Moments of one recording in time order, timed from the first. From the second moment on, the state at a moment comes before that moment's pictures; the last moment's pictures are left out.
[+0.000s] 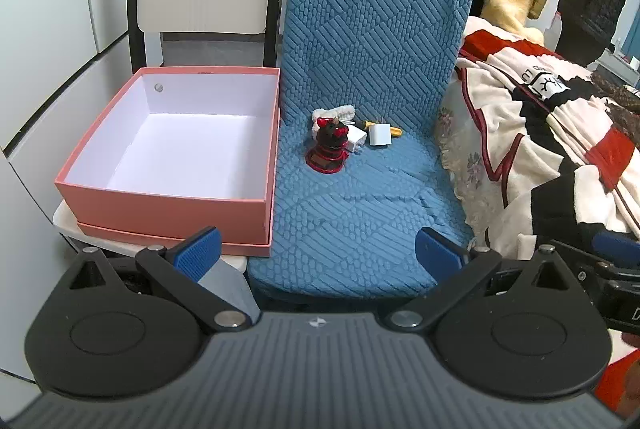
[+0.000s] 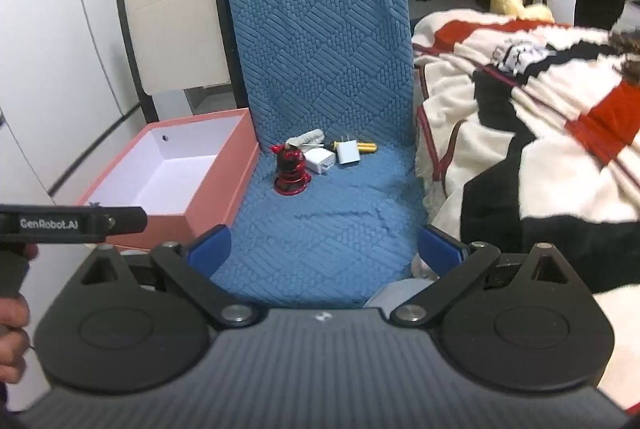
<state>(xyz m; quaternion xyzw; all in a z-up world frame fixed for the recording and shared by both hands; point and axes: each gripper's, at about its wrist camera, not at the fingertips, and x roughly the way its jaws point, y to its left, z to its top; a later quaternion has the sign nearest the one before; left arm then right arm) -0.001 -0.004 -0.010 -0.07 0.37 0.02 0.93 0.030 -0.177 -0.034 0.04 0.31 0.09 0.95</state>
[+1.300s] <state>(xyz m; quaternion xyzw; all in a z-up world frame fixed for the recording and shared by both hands) -0.020 0.007 -0.007 -0.08 0.36 0.00 0.93 0.014 -0.165 -0.035 0.05 0.29 0.09 0.95</state>
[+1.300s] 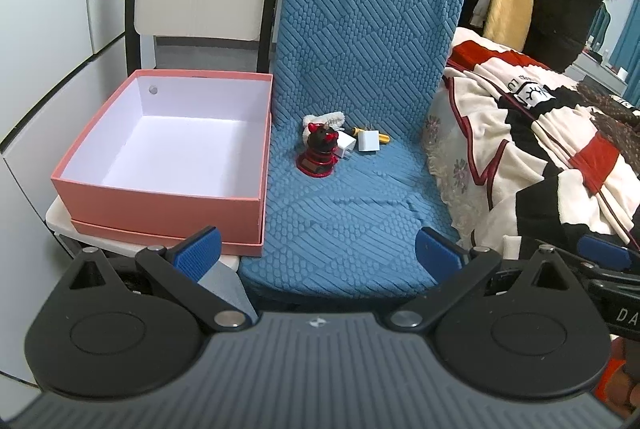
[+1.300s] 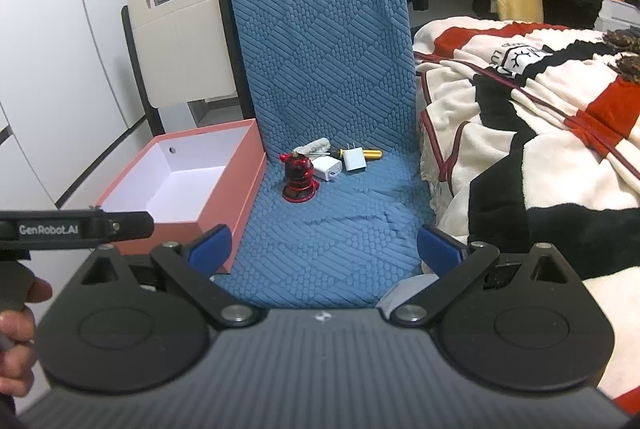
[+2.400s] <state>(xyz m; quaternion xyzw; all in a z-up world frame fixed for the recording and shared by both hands) 0.039 -0.005 -0.036 -0.08 0.37 -0.03 0.92 0.045 -0.189 -0.051 0.05 0.29 0.07 0.95</state>
